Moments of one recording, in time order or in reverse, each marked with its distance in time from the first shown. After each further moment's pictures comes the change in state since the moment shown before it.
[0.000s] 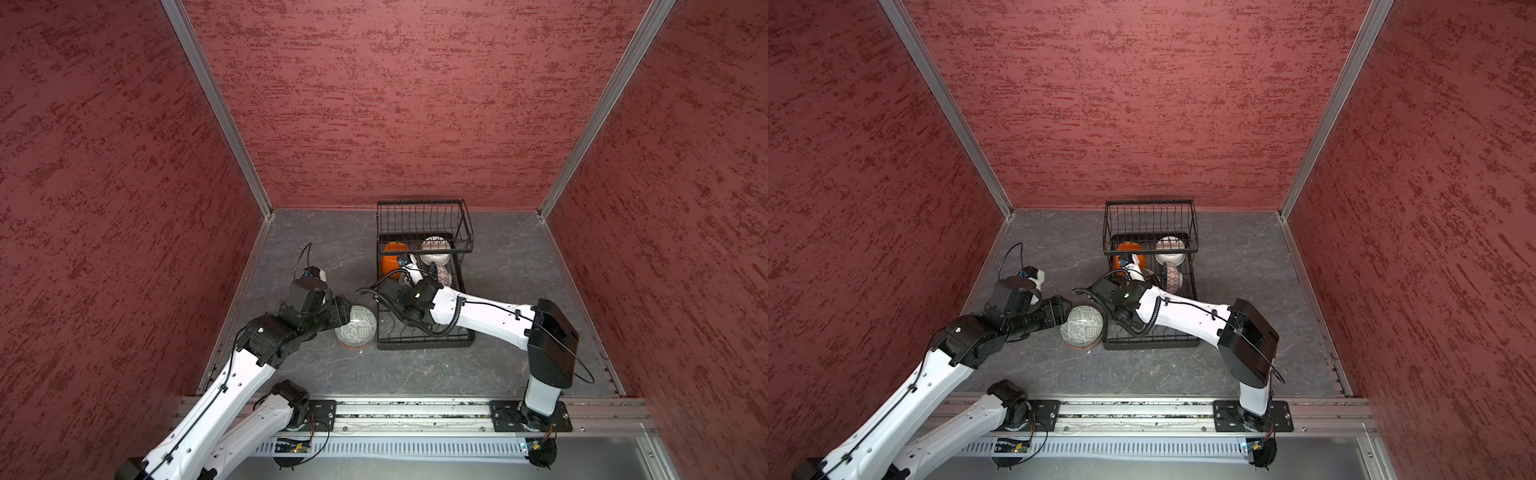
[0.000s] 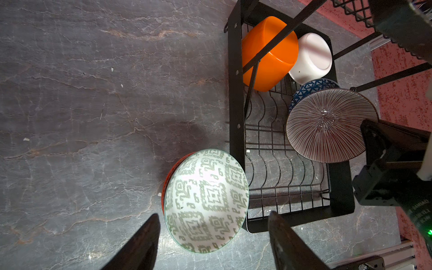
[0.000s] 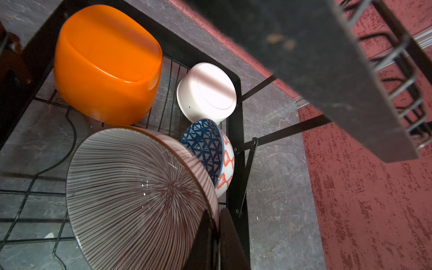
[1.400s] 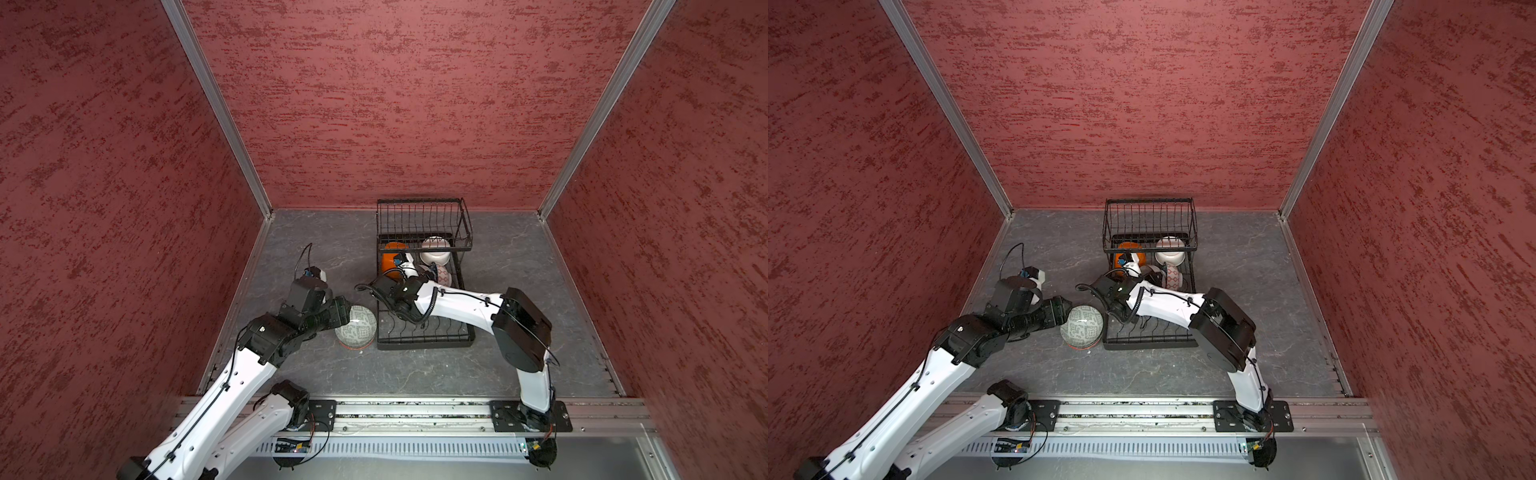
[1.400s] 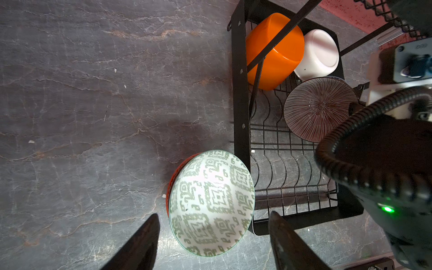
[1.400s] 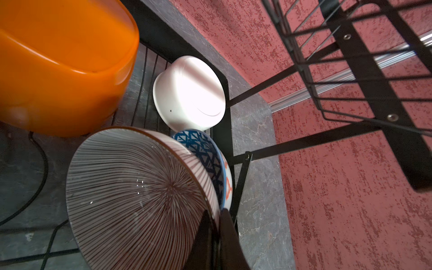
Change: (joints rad) left arm 0.017 0.003 -0.018 0.010 0.001 0.026; right arm -0.068 0.180 0.058 0.022 0.119 -0.069
